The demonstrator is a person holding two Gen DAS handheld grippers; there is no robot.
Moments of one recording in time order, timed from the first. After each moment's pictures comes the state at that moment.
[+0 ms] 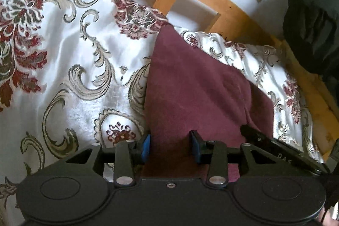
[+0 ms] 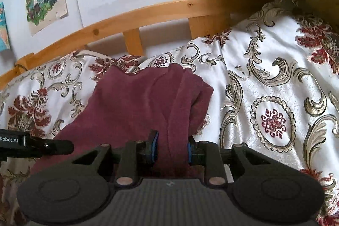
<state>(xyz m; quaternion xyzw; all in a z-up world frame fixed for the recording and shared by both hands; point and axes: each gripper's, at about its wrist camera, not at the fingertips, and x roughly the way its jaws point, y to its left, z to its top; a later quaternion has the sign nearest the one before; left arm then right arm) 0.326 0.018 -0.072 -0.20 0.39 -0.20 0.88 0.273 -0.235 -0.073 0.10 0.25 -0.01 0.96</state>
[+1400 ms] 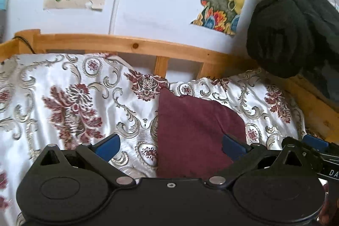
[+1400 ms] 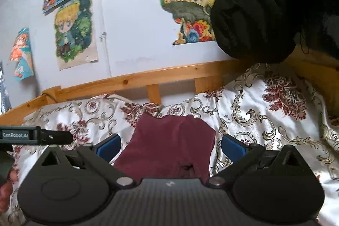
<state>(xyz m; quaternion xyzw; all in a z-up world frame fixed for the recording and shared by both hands) 0.171 0.056 0.048 -0.08 0.25 -0.15 0.95 0.108 -0.174 0.031 0.08 0.14 -0.03 0.99</state>
